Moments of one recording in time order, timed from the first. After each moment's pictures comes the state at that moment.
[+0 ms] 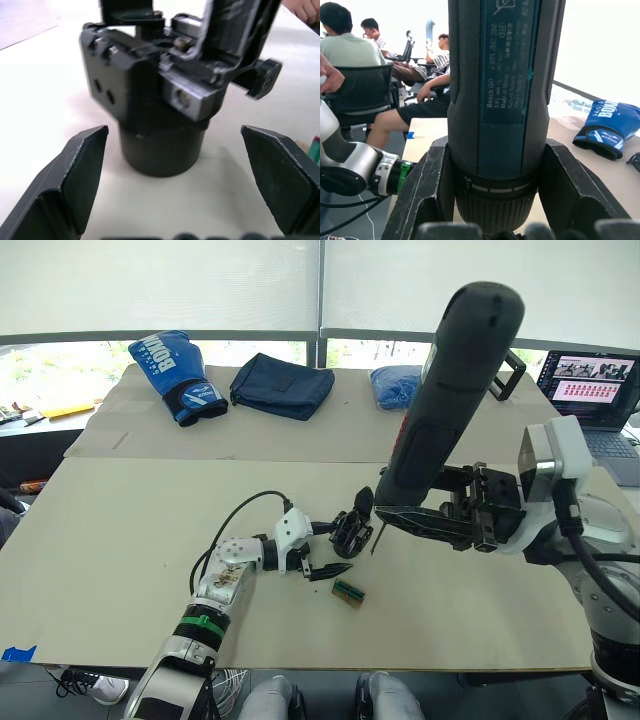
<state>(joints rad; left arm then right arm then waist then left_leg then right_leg) -0.47 0.23 -0.19 0.40 -0.14 -0.06 -1.07 -0.39 -0.74 -0.16 -0.57 0.98 0.53 0.89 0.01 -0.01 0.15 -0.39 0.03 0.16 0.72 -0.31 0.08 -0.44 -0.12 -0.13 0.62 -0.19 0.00</state>
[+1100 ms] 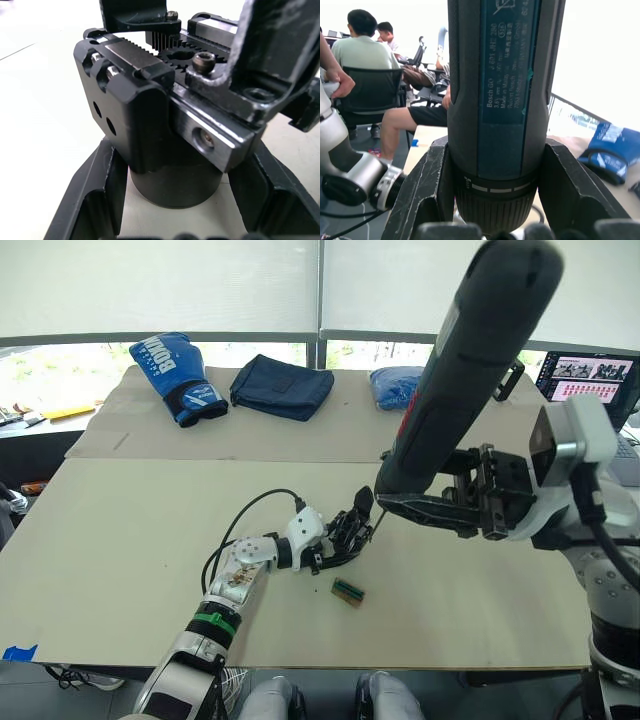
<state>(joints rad) -0.52 0.21 -0.23 0.46 -0.09 -0.10 -0.97 -0.55 -0.72 -0.15 -0.52 1.00 0.54 0.92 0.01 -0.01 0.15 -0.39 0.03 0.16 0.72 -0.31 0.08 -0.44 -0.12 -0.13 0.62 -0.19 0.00</state>
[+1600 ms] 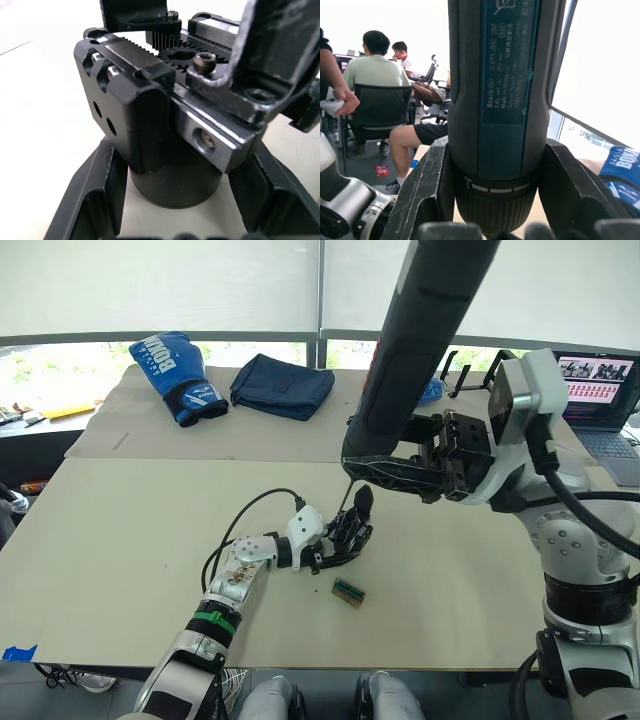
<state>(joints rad) -0.51 0.22 -0.23 0.45 -0.12 -0.05 -0.98 -0.70 -0.58 -0.04 -0.38 0.89 0.52 0.94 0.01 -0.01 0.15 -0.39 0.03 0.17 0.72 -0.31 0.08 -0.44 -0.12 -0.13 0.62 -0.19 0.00</state>
